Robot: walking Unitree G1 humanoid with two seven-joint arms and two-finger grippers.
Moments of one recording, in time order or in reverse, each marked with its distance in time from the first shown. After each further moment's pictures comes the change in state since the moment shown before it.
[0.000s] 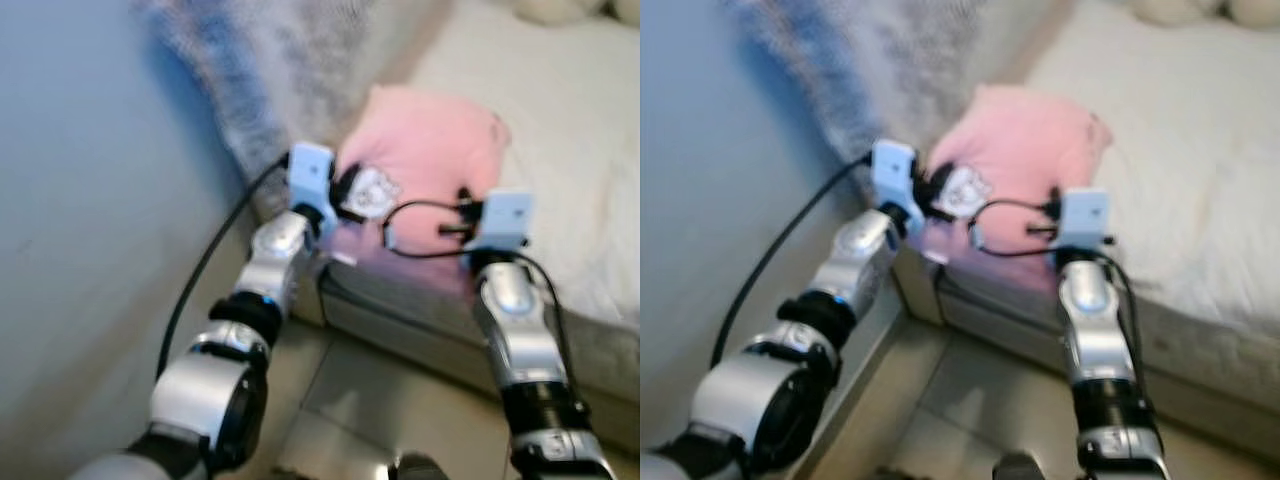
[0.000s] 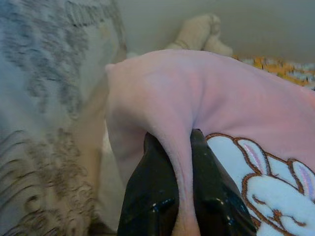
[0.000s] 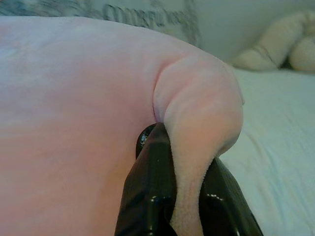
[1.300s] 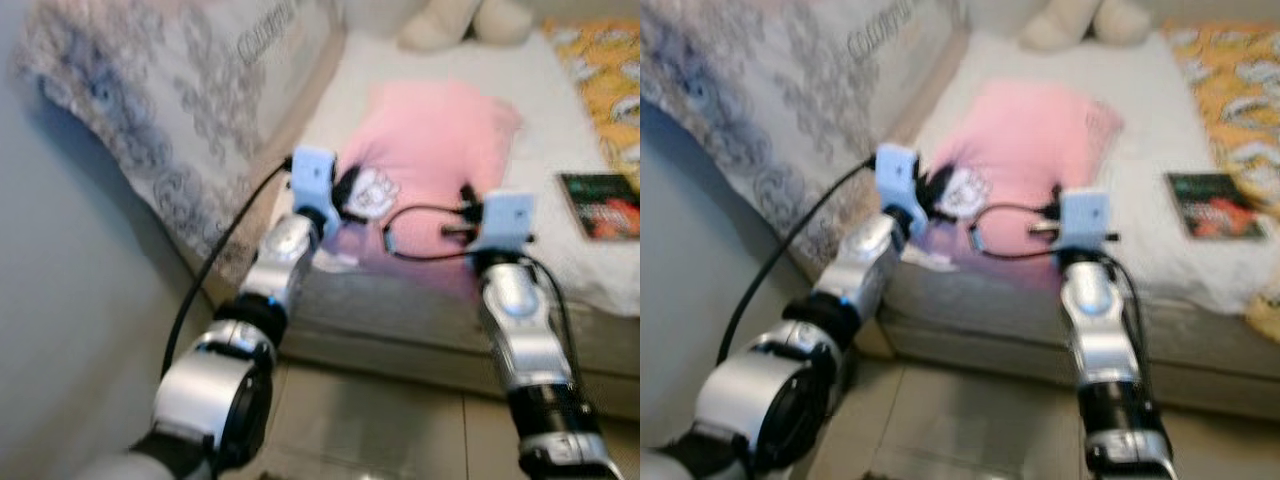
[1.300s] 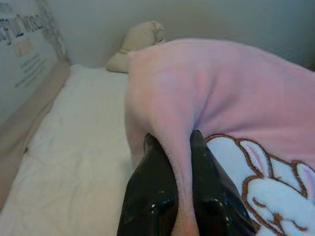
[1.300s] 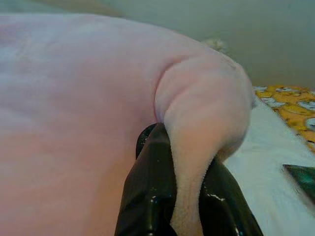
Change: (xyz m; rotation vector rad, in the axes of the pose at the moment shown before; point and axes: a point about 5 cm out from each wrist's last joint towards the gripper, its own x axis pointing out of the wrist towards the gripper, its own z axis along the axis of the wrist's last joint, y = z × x) left arm 0.004 -0.003 0.001 0.000 -0.001 0.055; right arm -0.002 -0.004 0.004 -0.065 -0.044 0.009
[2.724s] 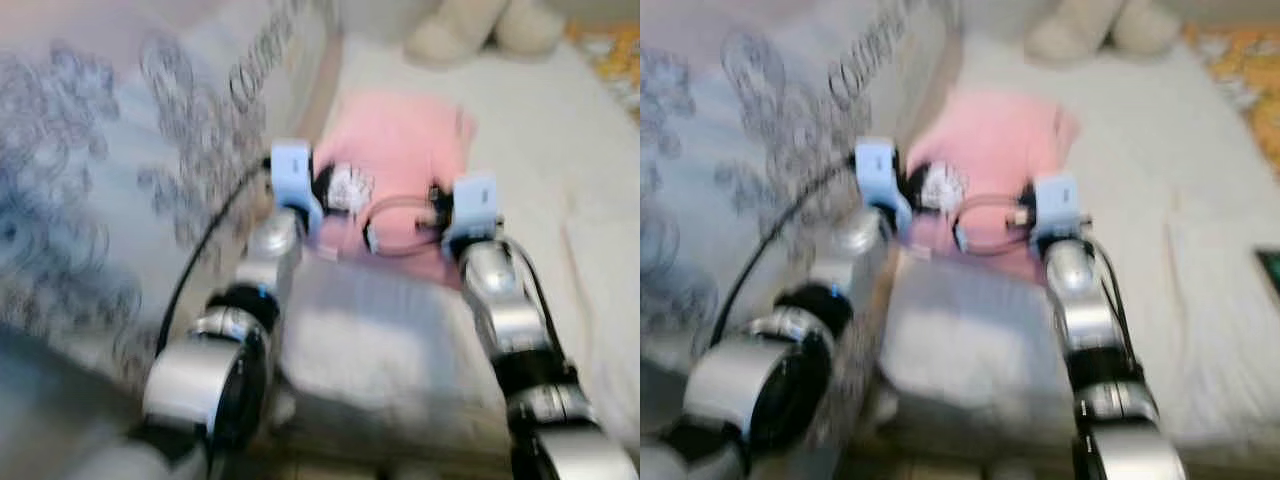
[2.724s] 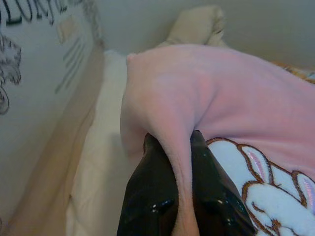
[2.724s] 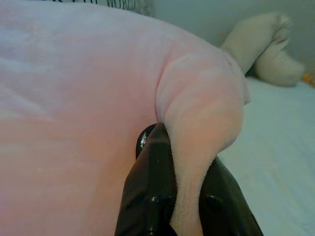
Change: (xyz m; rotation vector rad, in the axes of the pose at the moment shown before) left arm -0.003 0.024 -0.007 -0.073 0.064 0.180; right arm 0.027 0.021 -0.009 -0.023 0.105 0.149
